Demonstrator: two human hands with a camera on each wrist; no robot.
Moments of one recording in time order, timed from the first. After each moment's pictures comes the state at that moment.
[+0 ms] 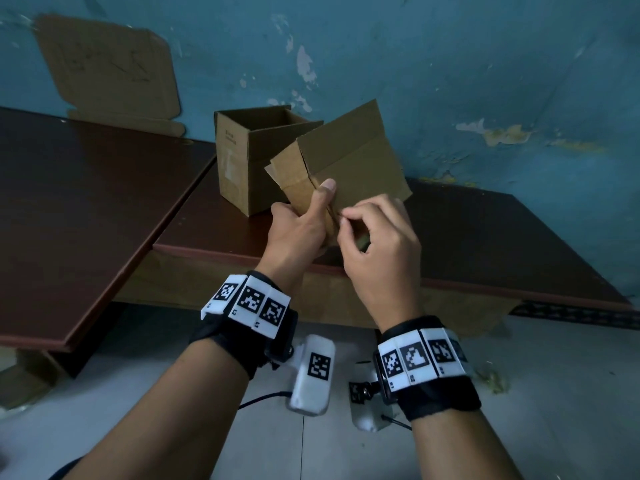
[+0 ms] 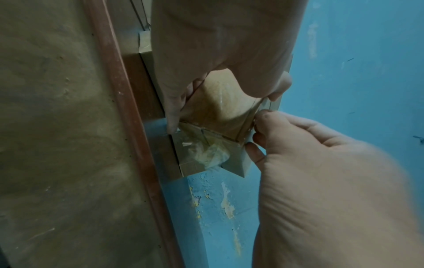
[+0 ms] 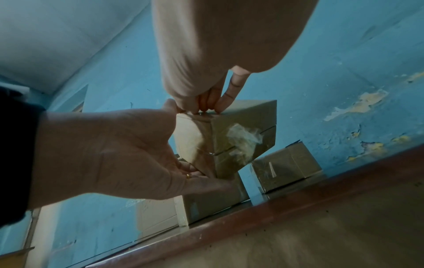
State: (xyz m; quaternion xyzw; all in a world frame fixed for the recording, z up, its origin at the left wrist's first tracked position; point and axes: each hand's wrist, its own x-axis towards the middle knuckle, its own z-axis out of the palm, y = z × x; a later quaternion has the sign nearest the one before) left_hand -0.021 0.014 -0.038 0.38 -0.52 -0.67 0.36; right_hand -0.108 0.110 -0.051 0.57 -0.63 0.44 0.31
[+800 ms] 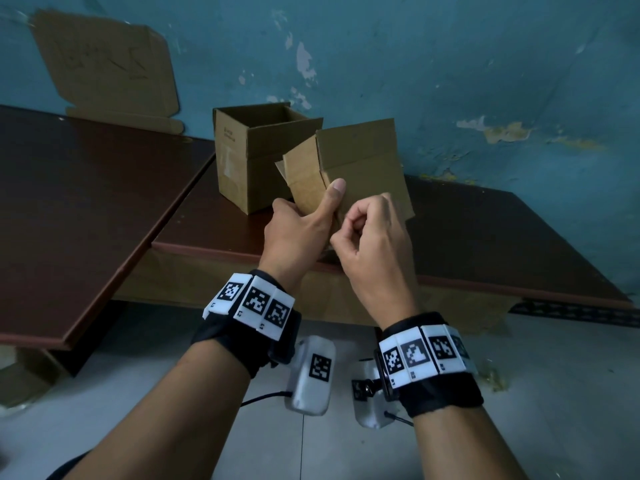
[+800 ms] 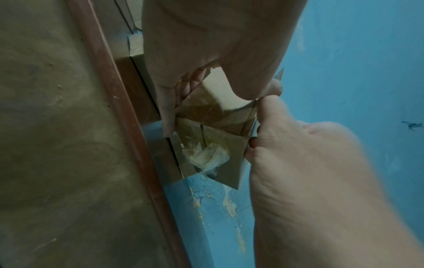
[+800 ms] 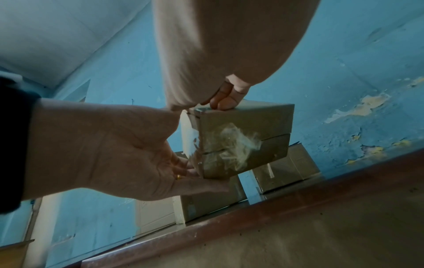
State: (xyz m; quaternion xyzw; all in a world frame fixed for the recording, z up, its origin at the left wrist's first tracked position) left_hand -0.019 0.014 -0.042 0.44 -0.61 -0.56 0.35; right_hand -0.109 0.105 -0.055 0.56 -0.67 0.44 0.22
